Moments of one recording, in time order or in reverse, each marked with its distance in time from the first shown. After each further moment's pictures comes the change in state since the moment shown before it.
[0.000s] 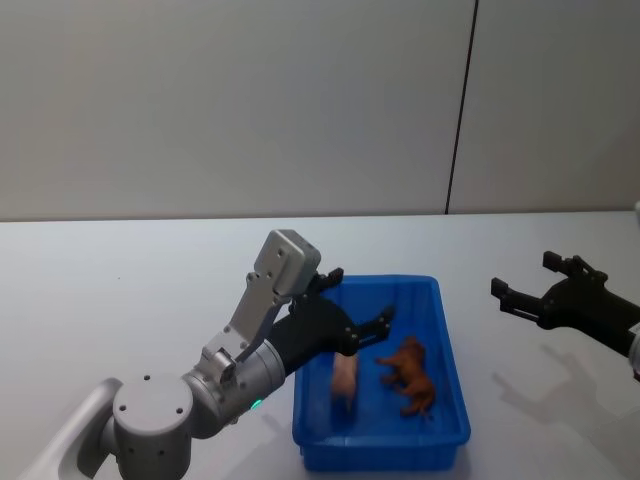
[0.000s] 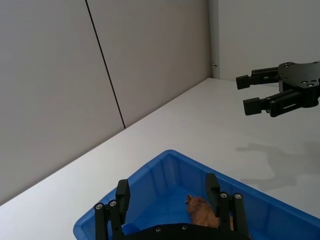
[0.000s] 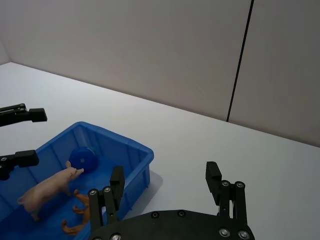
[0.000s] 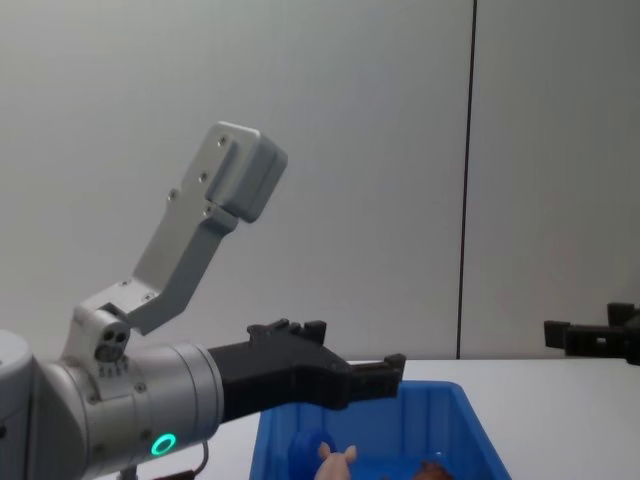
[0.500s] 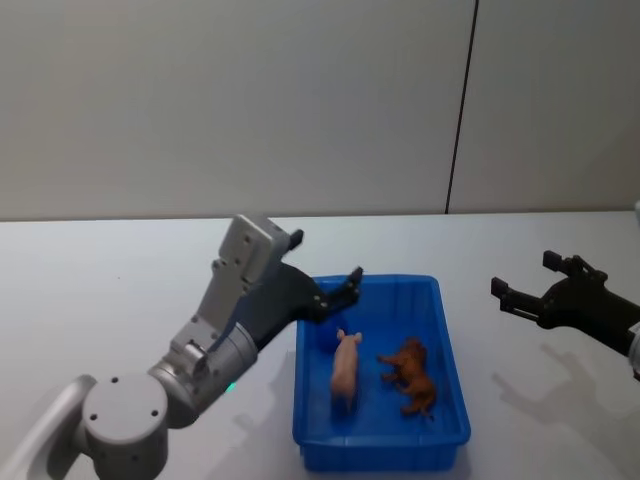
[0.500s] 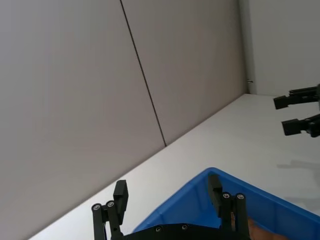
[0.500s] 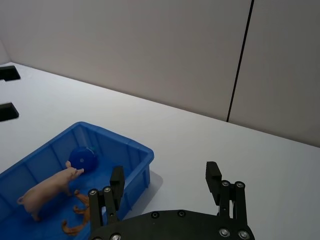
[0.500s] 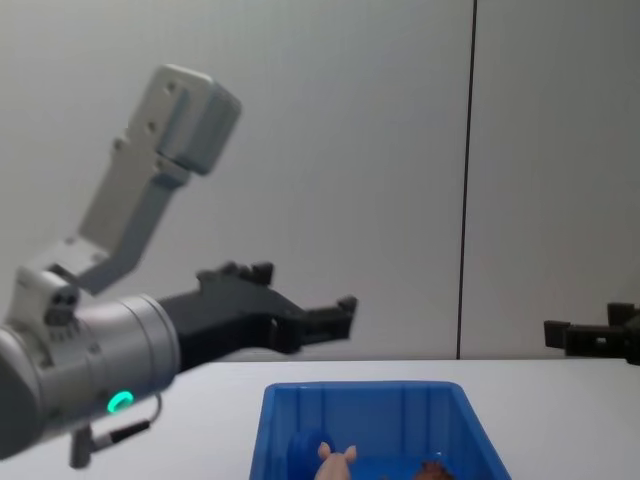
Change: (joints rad) left arm 0.037 0.043 -0.027 -0.091 0.035 -0.061 0.122; right arm 0.000 0.000 0.000 0.000 0.000 0.000 0.000
